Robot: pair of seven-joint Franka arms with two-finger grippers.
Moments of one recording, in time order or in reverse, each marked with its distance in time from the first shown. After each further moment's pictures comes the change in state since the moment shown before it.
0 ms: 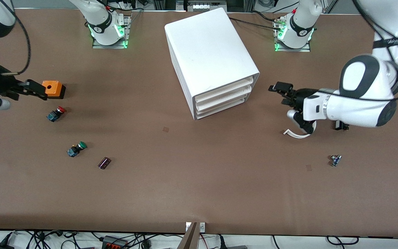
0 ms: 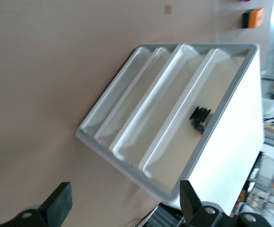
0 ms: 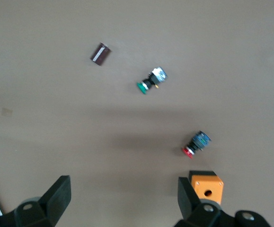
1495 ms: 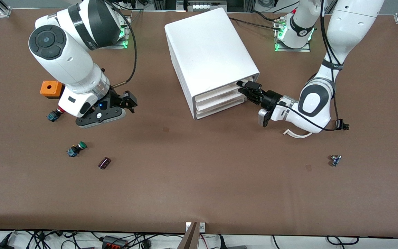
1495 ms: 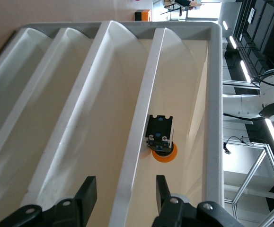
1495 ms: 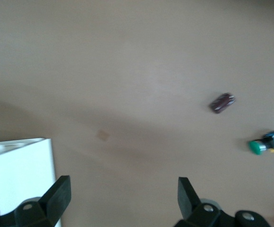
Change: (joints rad) left arm -0.021 0.133 -0.061 -0.280 -0.453 0.007 0.371; right arm 0.386 0.208 0.007 0.156 0.090 0.146 0.176
